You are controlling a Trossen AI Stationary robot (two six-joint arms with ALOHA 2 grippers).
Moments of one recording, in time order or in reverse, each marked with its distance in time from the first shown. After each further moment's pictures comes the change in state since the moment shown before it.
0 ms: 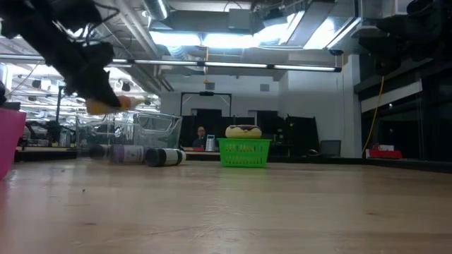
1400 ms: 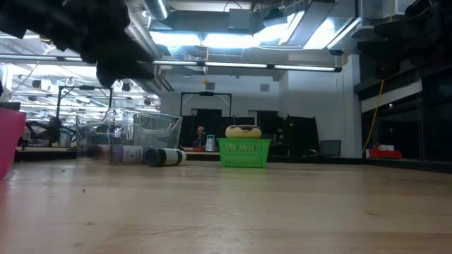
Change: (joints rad) left arm -0.553 0.322 -0.029 0.692 -0.037 -0.114; right arm 0.000 0.000 -0.017 0.008 0.019 0.003
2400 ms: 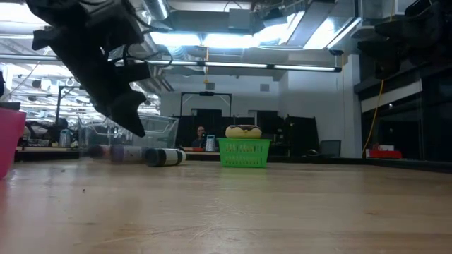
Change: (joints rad) left arm 0.171 0.378 0.164 -0.465 -0.301 -0.086; right arm 0.000 0.000 0.000 0.000 -0.008 0.015
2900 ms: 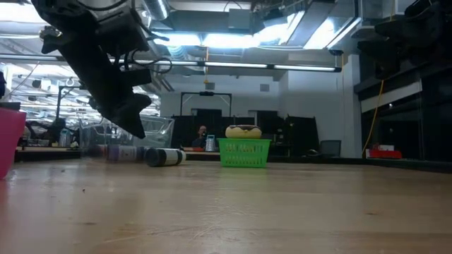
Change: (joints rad) left arm 0.094 0.000 0.000 -0.011 0.016 -0.026; right arm 0.000 0.000 0.000 0.000 -0.001 0.004
